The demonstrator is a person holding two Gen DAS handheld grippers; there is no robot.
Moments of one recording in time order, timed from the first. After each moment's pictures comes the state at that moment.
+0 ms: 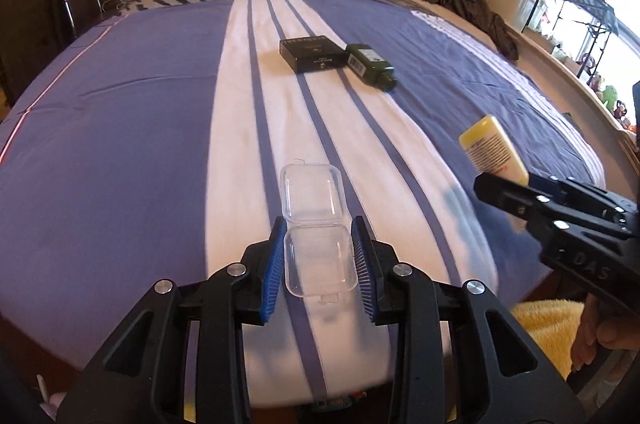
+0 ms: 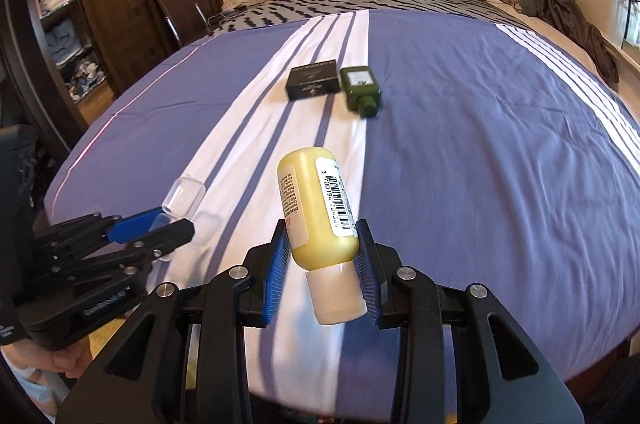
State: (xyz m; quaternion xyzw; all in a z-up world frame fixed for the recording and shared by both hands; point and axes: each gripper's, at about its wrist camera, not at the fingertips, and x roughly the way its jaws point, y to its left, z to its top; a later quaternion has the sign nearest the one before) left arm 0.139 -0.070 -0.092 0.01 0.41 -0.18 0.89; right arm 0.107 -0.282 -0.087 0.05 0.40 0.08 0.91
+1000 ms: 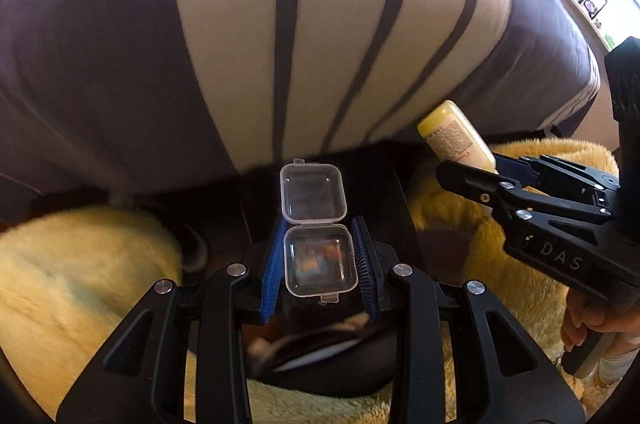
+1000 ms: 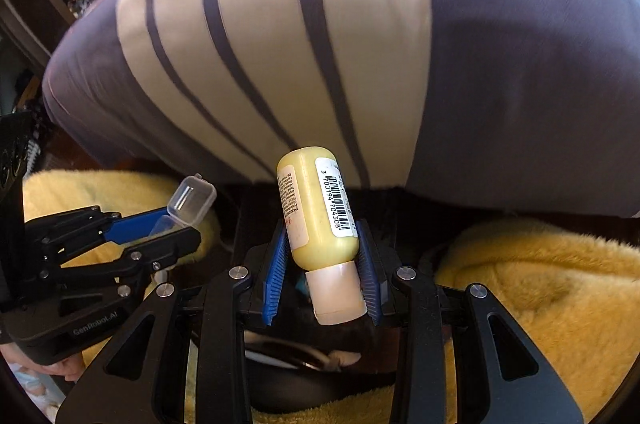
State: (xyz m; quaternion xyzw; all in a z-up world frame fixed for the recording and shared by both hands) left arm 0.002 -0.049 -0.252 0.00 0.59 -0.21 0.78; right arm -0.020 -0.246 -0.247 0.05 0.57 0.10 0.82
